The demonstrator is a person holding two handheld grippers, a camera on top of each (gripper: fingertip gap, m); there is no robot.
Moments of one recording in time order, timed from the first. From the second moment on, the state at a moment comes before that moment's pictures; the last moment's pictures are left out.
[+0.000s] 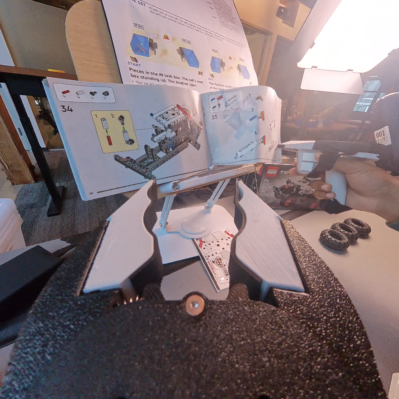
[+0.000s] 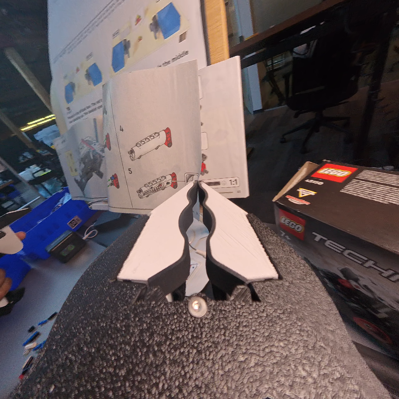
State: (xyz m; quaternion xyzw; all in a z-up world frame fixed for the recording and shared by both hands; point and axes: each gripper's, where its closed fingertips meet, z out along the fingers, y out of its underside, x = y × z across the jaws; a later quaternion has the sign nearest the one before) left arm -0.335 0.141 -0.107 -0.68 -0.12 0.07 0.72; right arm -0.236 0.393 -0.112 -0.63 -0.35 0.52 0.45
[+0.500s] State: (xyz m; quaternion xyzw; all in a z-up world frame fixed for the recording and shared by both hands) left arm -0.332 0.149 -0.120 -0.70 -0.11 0.07 0.71; right arm -0.239 0.421 -0.121 -0.65 -0.34 0.49 0.47
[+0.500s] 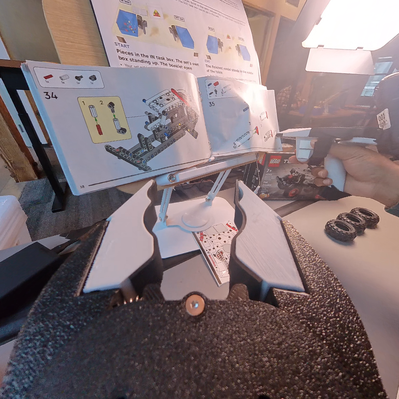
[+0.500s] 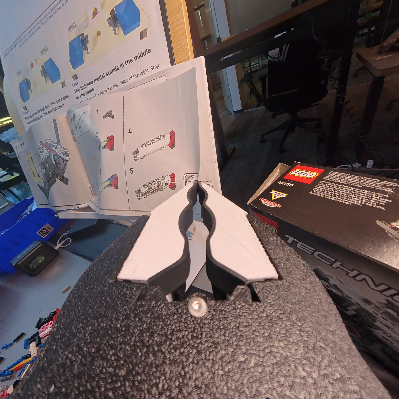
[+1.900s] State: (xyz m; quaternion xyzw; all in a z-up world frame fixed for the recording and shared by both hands) left arm -0.367 0.124 -0.111 -0.67 -0.16 0.07 0.72; right arm -0.373 0.139 -0.127 -0.46 -0.62 0.55 0.34
